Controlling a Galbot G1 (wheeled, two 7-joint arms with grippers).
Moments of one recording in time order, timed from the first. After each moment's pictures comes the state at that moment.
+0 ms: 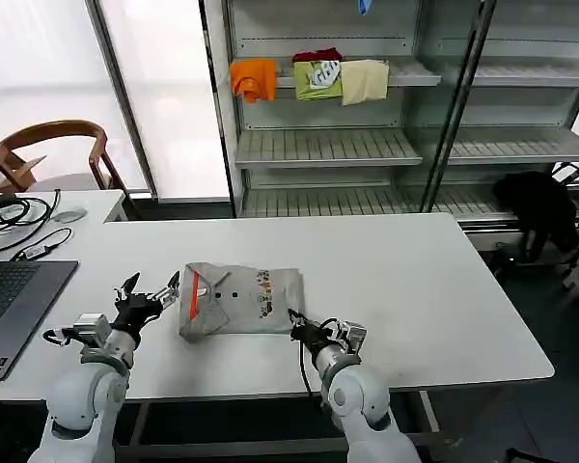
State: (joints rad) left arm 1.14 -1.29 -0.68 -1.92 -0.35 0.46 0.04; right arm -1.05 1.60 0.25 1.76 0.60 -0.58 0.18
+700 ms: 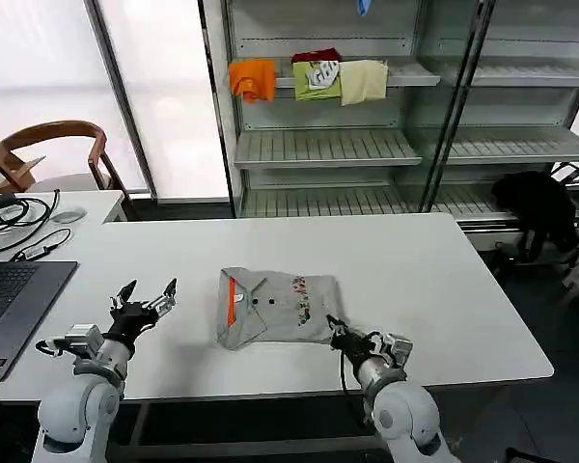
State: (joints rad) left arm 1.19 -1.30 -0.71 -1.94 -0.37 0.45 0.08; right arm -1.17 1.42 0.31 1.94 0.64 -0.58 0.24
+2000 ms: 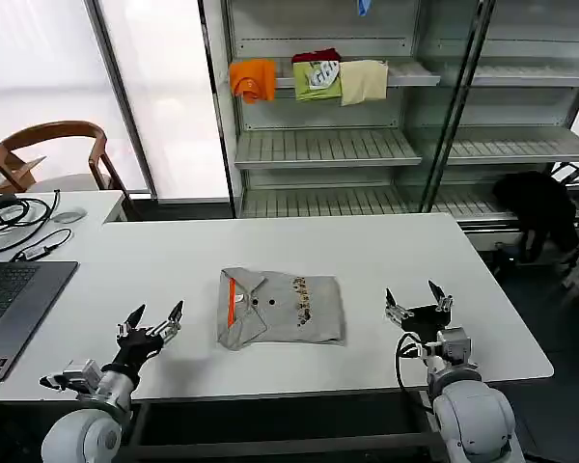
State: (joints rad) left arm 1.33 -1.32 -0.71 -1.96 -0.49 0.34 0.10; right arm -1.22 1.34 0.52 2.08 0.03 -0.53 0.00
